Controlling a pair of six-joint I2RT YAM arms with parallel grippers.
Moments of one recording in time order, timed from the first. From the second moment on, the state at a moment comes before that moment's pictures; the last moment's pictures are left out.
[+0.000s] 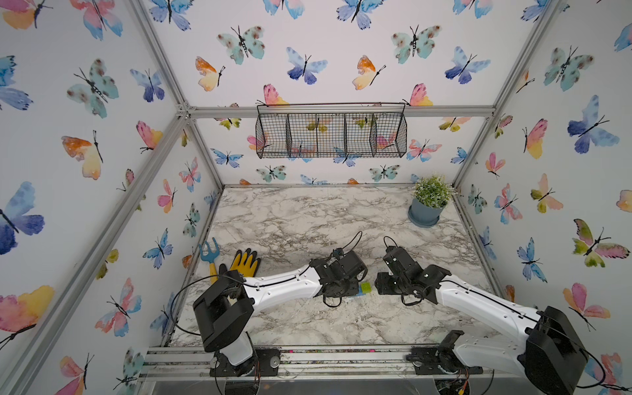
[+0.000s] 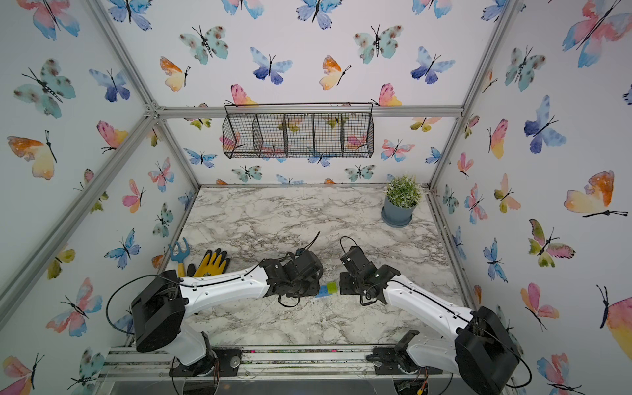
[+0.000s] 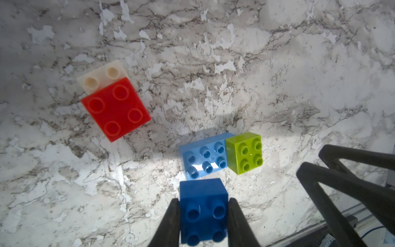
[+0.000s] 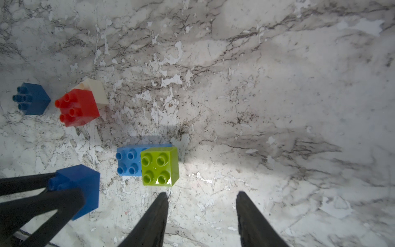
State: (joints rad) left arm -1.07 1.63 1.09 -0.56 -0.06 -1.08; right arm 0.74 1.19 0.69 -0.59 0.05 0.62
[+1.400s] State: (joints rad) left arm -1.08 1.73 1.12 -0.61 -0.12 -1.19; right arm 0.71 1.08 0.60 -0.57 0.05 0.60
